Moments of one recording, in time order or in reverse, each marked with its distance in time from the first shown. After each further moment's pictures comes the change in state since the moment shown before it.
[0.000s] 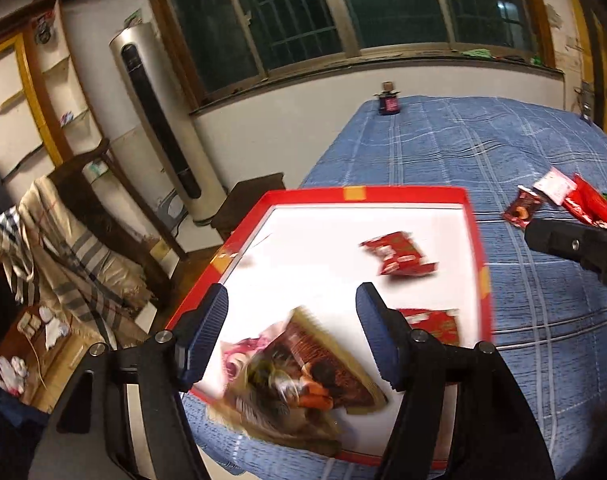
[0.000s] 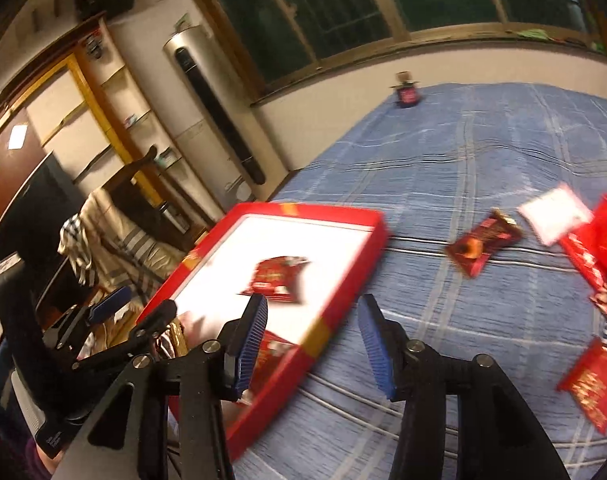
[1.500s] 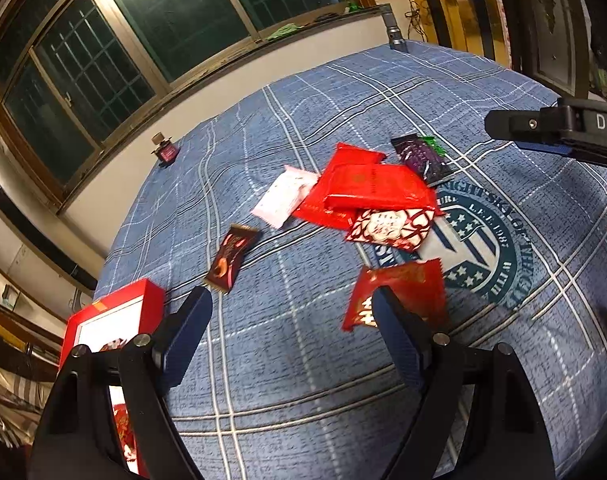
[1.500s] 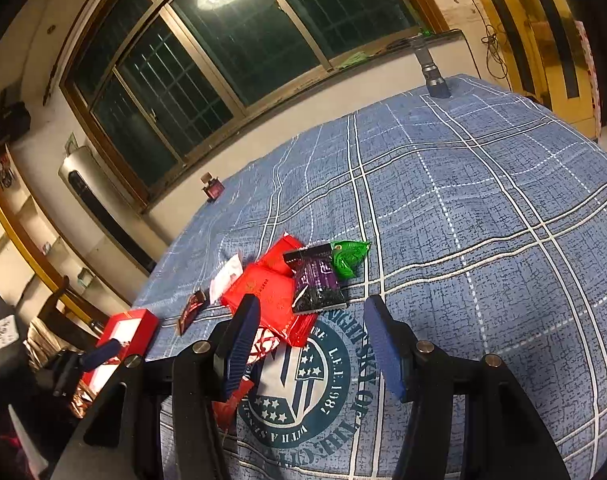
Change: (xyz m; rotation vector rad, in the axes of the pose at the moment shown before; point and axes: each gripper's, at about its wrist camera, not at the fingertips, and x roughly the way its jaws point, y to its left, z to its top) left arm -0.062 -0.262 0.036 0.455 -0.025 -0.344; right arm -0.184 -0.237 -0.026 0.327 -0.249 -0.269
